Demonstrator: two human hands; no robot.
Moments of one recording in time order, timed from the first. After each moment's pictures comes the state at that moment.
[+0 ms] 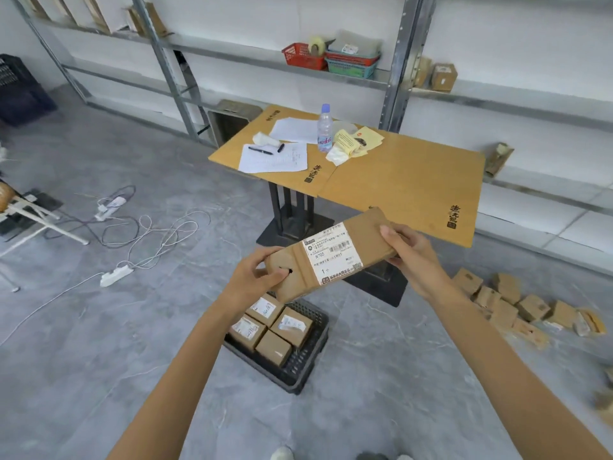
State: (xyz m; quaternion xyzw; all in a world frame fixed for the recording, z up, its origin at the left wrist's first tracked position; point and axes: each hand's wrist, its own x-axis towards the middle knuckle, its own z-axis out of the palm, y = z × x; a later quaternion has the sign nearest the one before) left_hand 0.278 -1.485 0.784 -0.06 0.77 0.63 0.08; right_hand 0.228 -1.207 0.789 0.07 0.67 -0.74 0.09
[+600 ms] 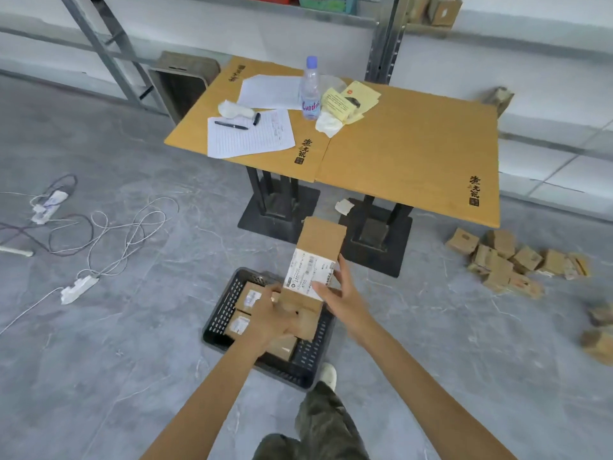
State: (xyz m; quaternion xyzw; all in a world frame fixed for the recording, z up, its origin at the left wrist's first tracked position) left_hand 0.161 -1.528 0.651 -0.18 0.75 0.59 0.26; right_hand 0.159 -1.368 0.658 0.13 0.68 -0.70 0.17
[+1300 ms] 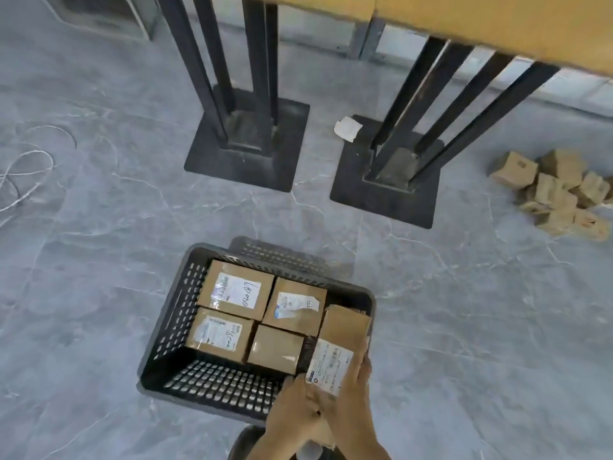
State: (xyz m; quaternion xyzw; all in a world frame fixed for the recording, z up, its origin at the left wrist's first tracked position) left_hand 0.138 -1.570 0.198 -0.05 0.80 0.29 0.53; right_hand 0.160 -1.470 0.223 0.32 0.84 -0.36 0.25
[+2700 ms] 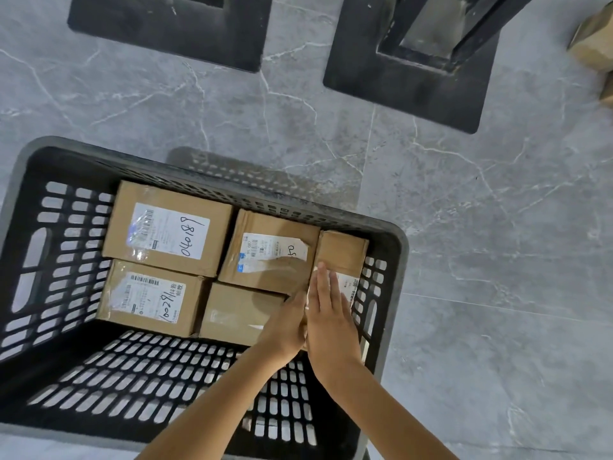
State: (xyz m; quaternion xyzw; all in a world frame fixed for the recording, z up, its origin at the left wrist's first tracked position) left_hand 0.125 -1.525 -0.070 0.10 0.81 0.36 0.46; right_hand 0.148 -1.435 -0.014 0.08 0.92 -0.10 0.37
